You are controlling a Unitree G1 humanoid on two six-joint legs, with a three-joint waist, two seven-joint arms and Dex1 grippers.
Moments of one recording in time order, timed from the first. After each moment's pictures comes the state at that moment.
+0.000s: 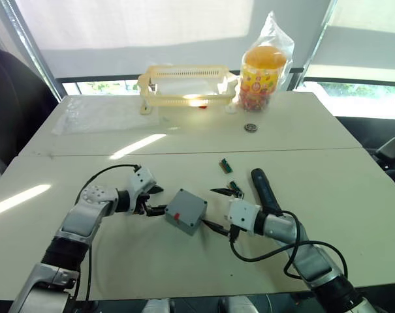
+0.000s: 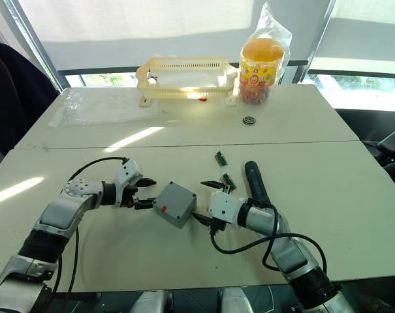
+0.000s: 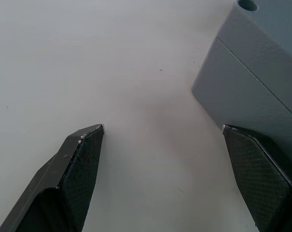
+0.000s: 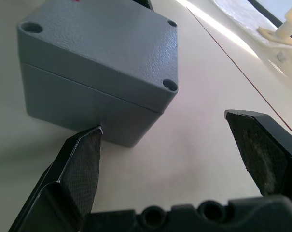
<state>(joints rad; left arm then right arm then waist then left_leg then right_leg) -0.41 0.60 -0.11 0.04 -0.19 0.53 -1.02 -0.24 -0.49 0.29 -0.11 -0.19 -0.09 0.71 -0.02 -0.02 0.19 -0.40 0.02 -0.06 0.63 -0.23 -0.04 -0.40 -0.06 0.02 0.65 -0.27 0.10</state>
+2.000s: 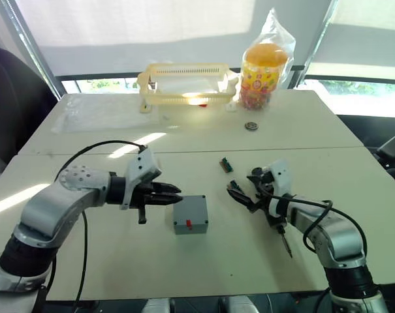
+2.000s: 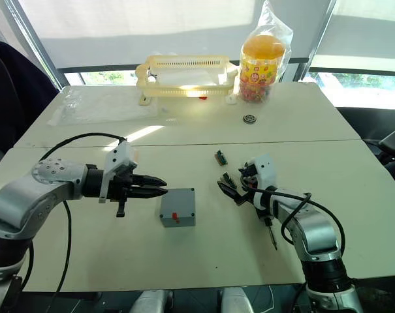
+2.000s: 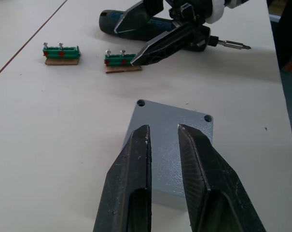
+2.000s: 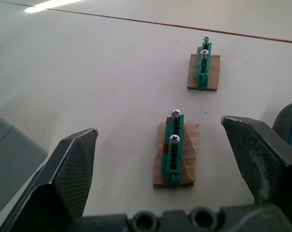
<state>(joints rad) -0.51 0.80 -0.06 -0.44 -0.54 0.87 -1.03 -0.30 -0.44 -0.01 -0.27 0.32 0.78 0.52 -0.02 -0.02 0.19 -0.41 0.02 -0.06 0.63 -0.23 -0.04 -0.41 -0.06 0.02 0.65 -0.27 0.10</state>
